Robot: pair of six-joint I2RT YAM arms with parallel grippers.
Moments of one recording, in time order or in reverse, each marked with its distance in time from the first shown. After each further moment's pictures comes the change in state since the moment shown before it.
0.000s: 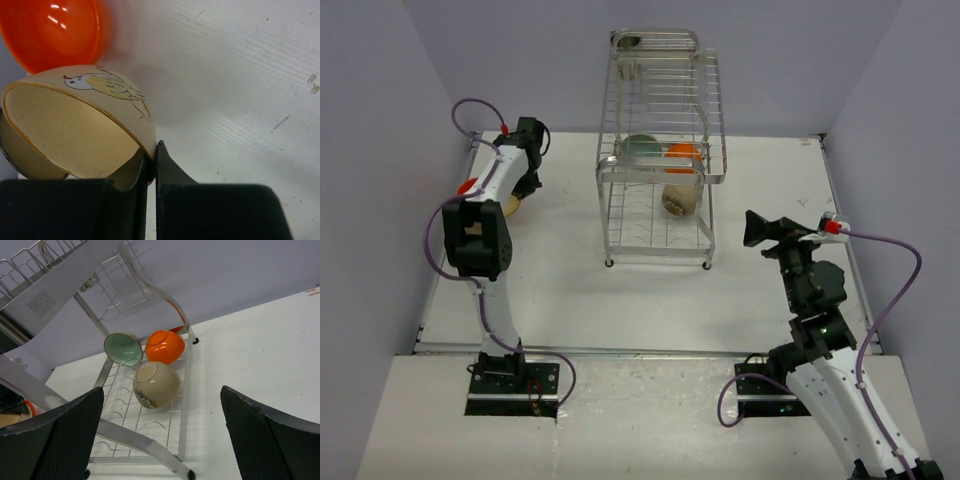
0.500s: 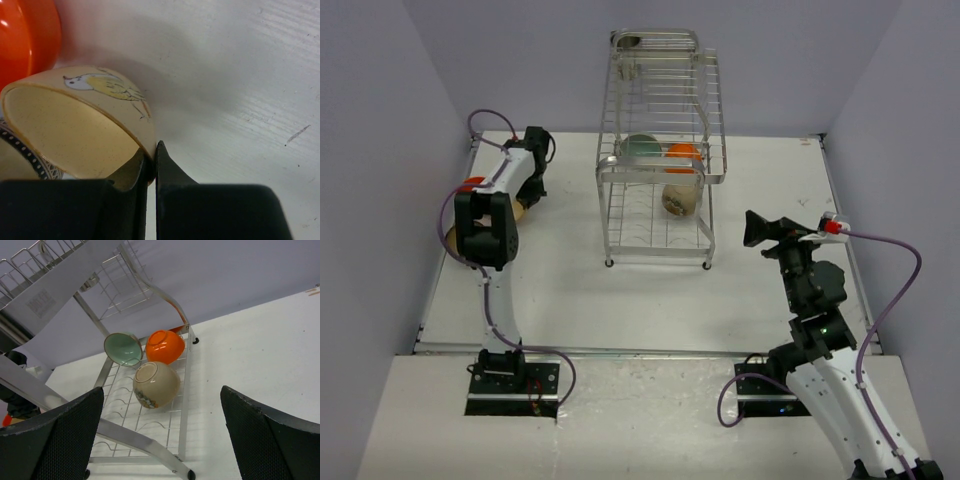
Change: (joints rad) left arm 0.003 0.137 0.044 -0.018 0.039 0.059; right arm 0.000 -0.002 0.000 0.000 0.000 0.000
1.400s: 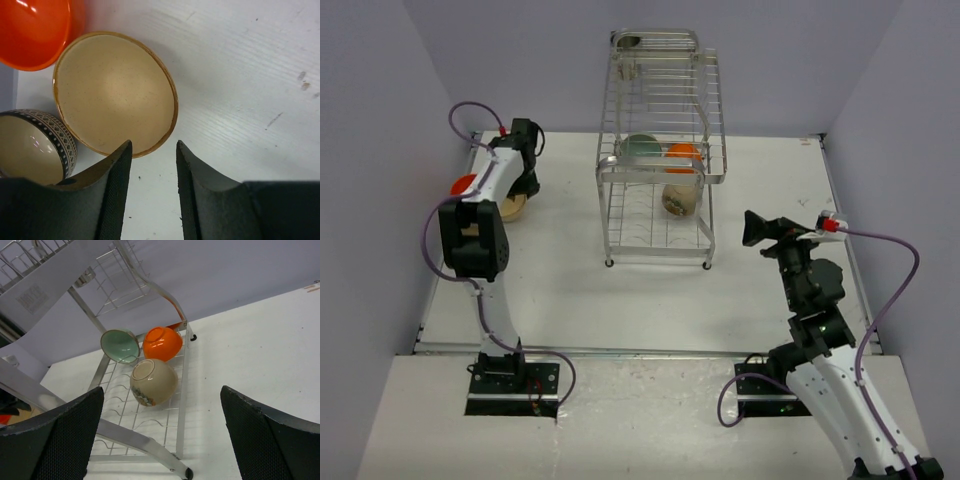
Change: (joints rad) left arm 0.025 -0.126 -0.077 0.059 0.039 -0.012; right arm 0.000 0.015 0.000 0.000 0.001 -0.003
